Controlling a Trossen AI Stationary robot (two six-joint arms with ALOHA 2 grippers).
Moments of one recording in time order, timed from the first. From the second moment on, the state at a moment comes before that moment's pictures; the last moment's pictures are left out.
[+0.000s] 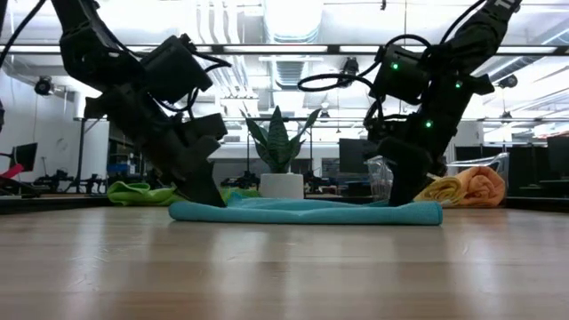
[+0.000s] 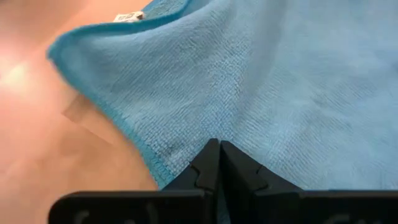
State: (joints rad) left arm -0.02 1.69 0.55 0.23 -0.27 -0.47; right arm -0.12 1.58 0.67 -0.22 0.20 0.44
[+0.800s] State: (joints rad) left arm -0.04 1.59 0.53 0.26 -0.32 -0.45; right arm -0.12 1.52 0.74 0.00 0.10 0.32
